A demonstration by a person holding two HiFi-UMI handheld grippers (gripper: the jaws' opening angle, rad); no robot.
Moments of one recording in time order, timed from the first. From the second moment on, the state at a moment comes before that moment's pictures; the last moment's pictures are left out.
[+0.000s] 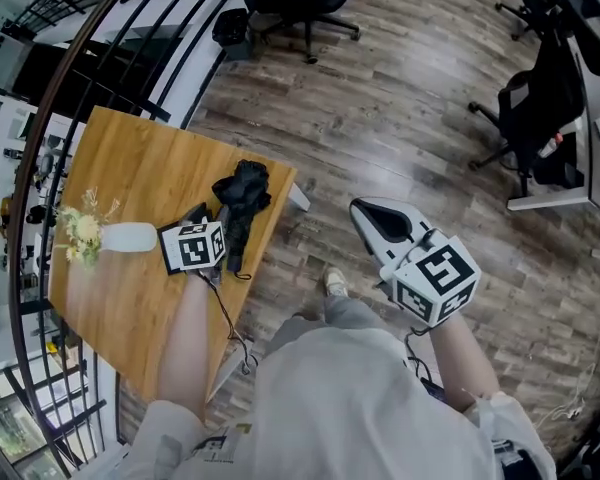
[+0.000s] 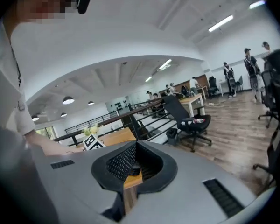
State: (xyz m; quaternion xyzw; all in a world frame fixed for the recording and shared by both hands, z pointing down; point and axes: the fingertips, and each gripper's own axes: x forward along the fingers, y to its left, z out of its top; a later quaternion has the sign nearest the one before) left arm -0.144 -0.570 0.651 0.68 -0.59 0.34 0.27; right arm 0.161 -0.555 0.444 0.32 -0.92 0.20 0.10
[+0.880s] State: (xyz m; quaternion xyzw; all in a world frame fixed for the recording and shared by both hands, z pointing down) left arm -0.141 -0.471 0.311 0.75 -0.66 0.11 0.00; right arm 0.113 -0.506 0.265 0.30 -0.95 0.06 0.01
